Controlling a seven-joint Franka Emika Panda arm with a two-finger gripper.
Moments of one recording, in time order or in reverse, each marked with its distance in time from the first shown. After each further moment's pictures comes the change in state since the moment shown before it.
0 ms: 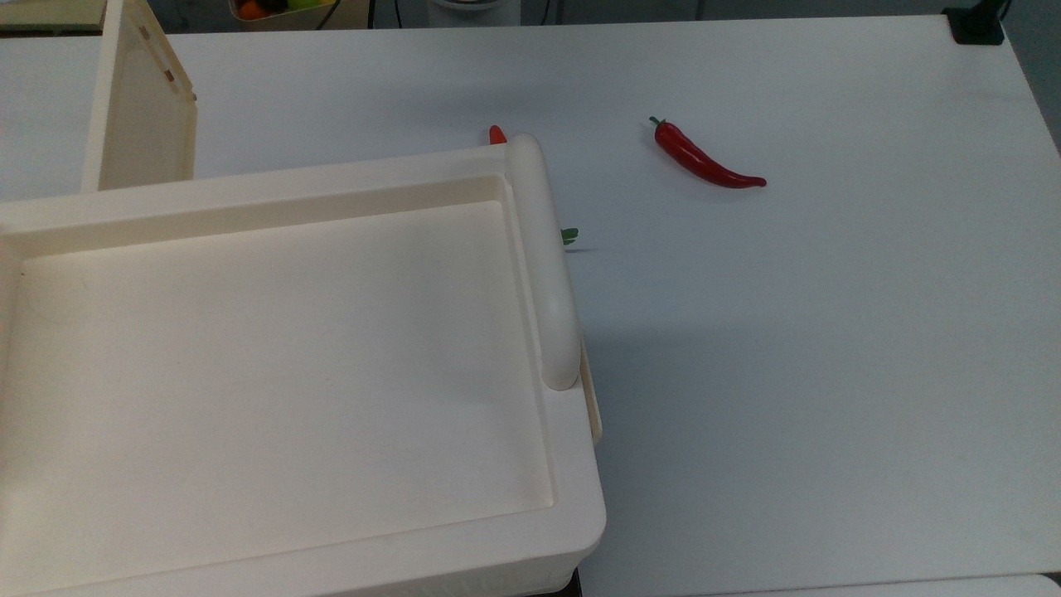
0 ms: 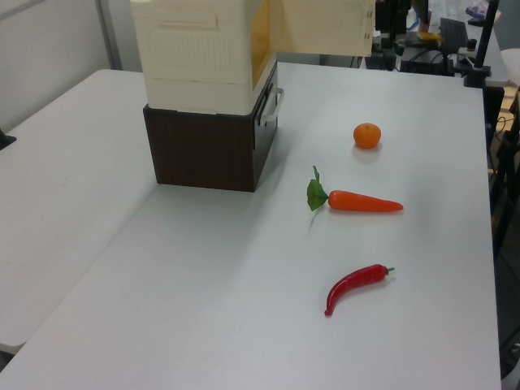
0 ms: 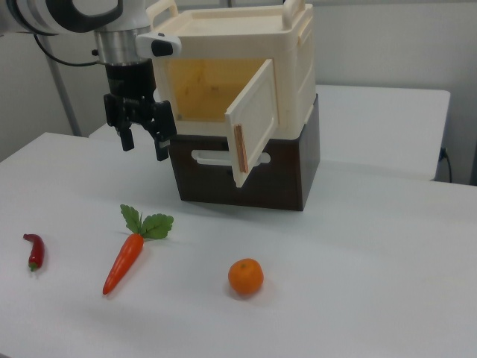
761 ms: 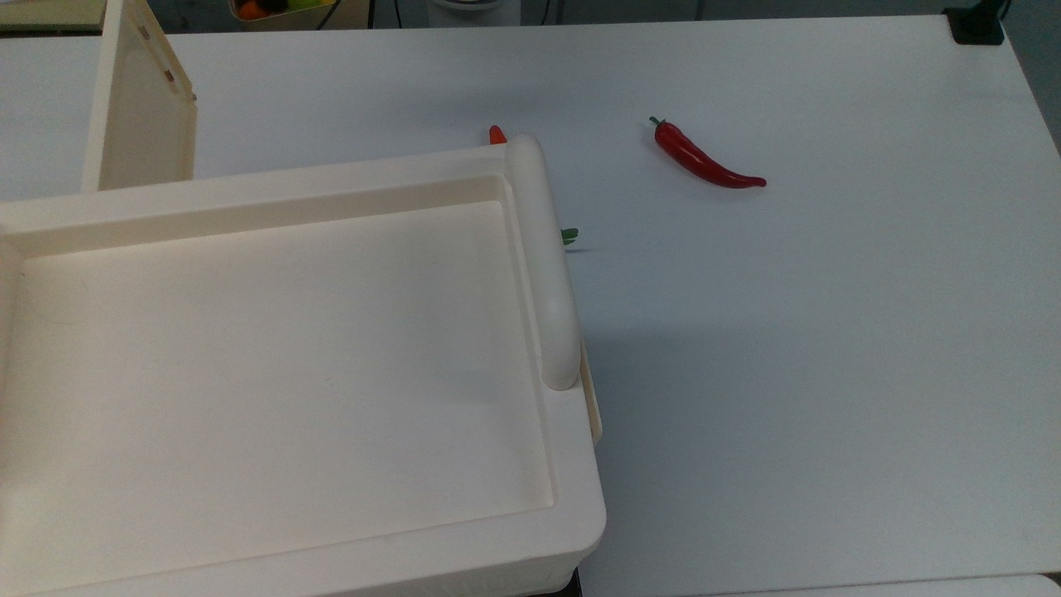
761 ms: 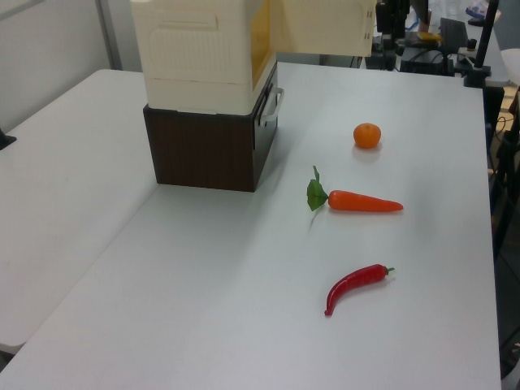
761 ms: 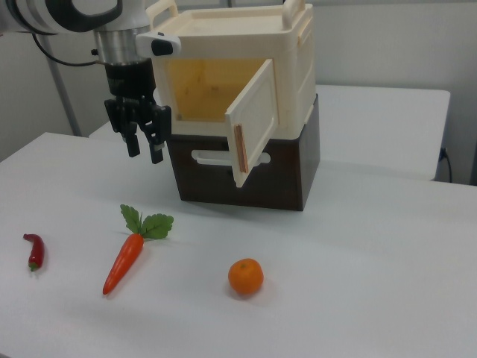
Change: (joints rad) arm 0.000 -0.002 0.000 0.000 0.000 0.000 -0.018
